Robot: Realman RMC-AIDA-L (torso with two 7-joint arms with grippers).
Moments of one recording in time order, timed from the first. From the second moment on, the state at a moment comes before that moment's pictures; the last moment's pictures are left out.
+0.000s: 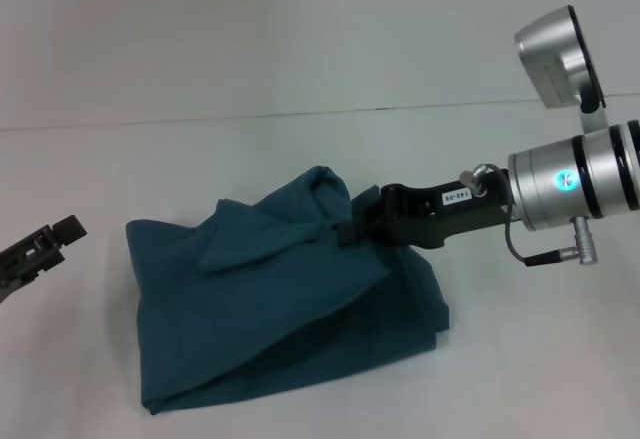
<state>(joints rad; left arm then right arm) -0.41 -2.12 0.16 0.71 2.08 1.60 -1.98 0.74 2.06 -0.95 -0.75 -2.07 -1.43 2.66</state>
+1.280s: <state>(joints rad) -0.41 -2.12 0.16 0.69 2.08 1.60 -1.97 0.71 2.03 -0.95 -0.63 -2.23 -1.33 2.67</state>
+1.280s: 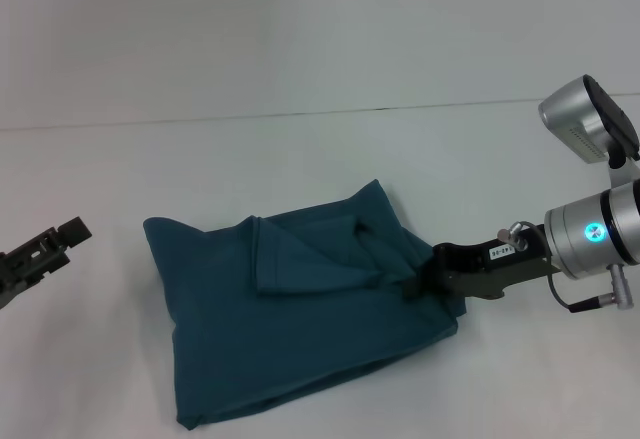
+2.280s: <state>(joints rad) -0.41 -2.12 0.16 0.69 2.06 1.60 -1.97 0.67 2.00 -0.92 -0.82 -2.23 -1.34 2.64</state>
